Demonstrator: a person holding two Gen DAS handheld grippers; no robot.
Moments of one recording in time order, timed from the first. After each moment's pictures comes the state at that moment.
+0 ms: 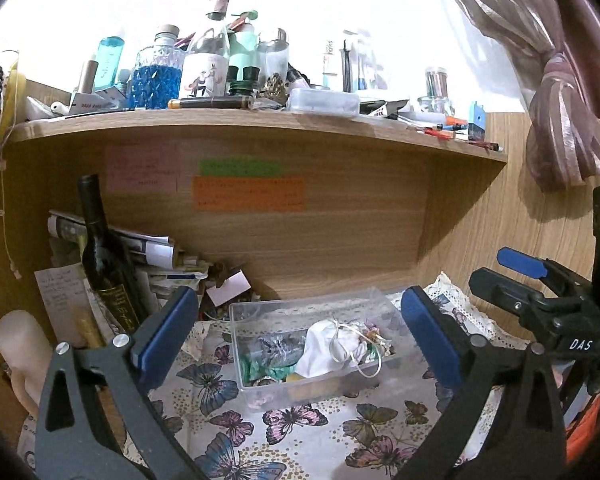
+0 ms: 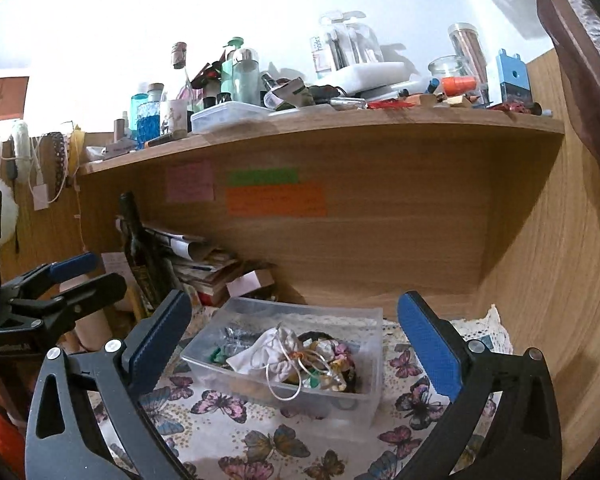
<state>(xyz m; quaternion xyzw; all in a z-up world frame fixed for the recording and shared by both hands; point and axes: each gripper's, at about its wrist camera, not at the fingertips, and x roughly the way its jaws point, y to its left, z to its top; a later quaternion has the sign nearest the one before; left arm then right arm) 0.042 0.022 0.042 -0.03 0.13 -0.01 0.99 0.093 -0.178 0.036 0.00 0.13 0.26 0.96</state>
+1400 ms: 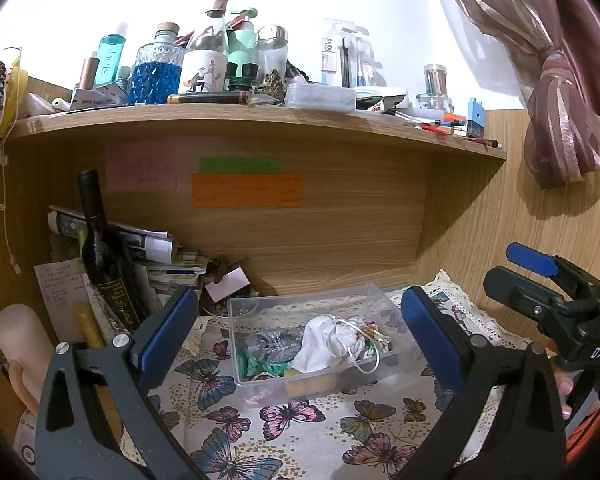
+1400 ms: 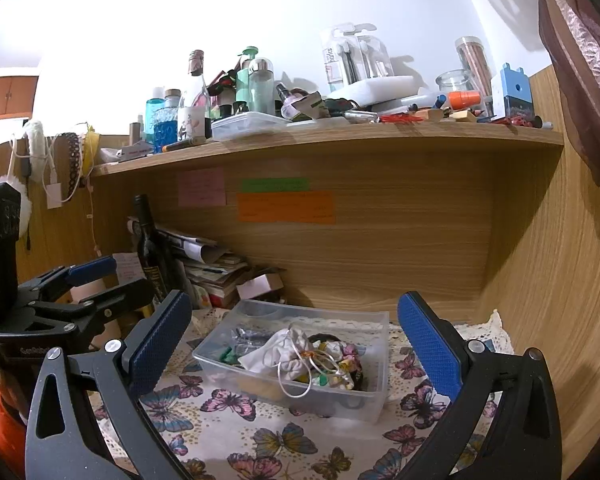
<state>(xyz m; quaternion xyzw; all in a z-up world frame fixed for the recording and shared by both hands) 0.038 0.020 0.038 -0.03 0.13 -0.01 0.99 0.072 -0.172 0.041 0.00 0.12 0.27 0.96</state>
